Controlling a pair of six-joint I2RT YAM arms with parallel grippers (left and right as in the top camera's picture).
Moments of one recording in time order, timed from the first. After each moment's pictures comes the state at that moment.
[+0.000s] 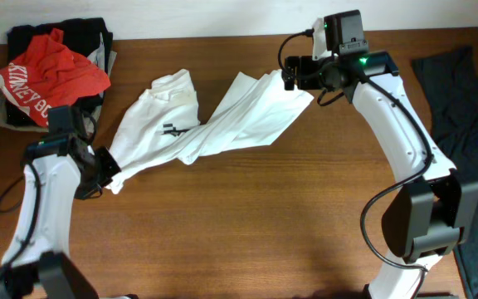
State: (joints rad) left arm 0.22 1.56 1.15 -0.97 -0.04 -0.38; right arm 0.18 1.95 1.78 -0.74 -0.19 0.16
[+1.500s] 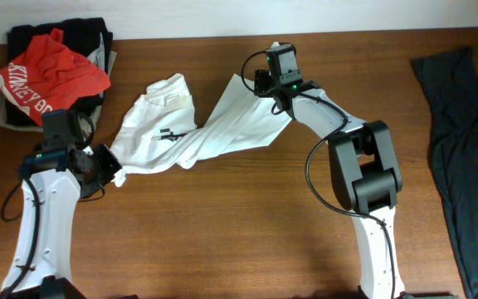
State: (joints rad) left arm 0.22 1.46 1.10 -0.88 0.04 -0.43; right arm 0.31 2.38 1.78 -0.17 0.09 0.29
